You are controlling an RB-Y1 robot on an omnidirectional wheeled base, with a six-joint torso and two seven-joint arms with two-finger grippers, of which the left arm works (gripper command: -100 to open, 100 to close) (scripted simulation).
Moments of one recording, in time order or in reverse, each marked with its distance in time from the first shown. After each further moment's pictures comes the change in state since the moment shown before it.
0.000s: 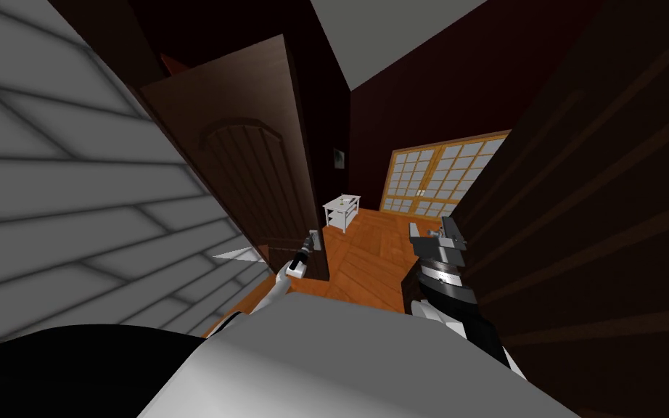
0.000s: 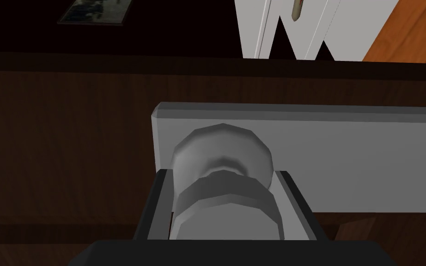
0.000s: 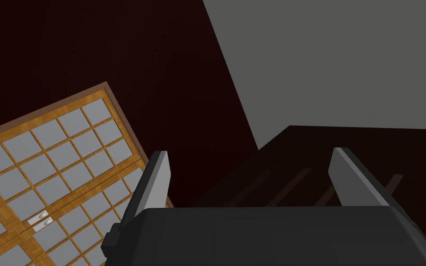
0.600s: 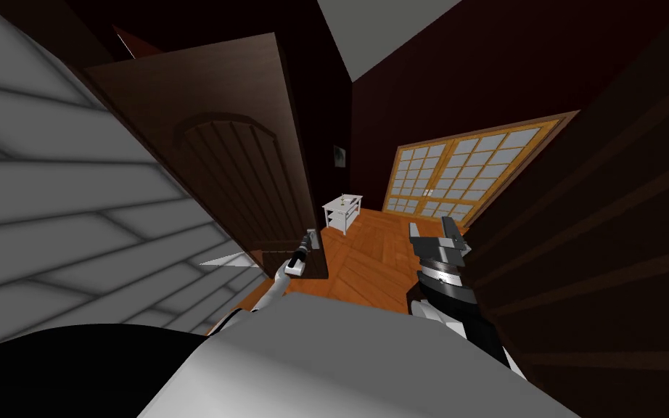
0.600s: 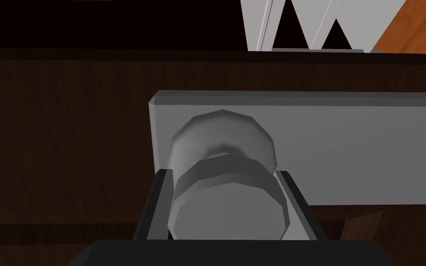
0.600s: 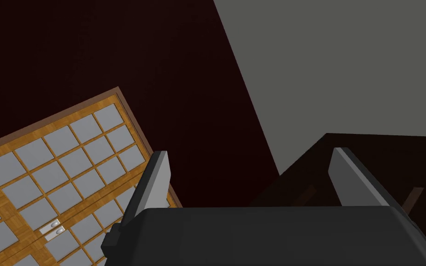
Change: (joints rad) arm -0.030 -0.002 0.061 0.043 0.010 -0.001 -0.021
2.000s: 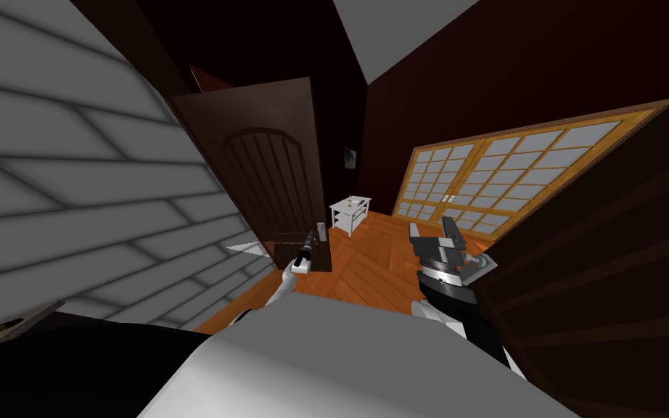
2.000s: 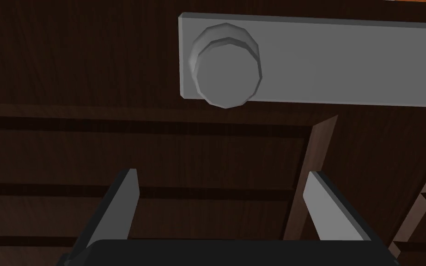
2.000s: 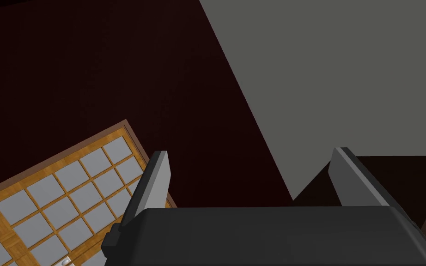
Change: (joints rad) arm -0.027 -0.120 0.071 -0.002 -0.022 0.032 -0.109
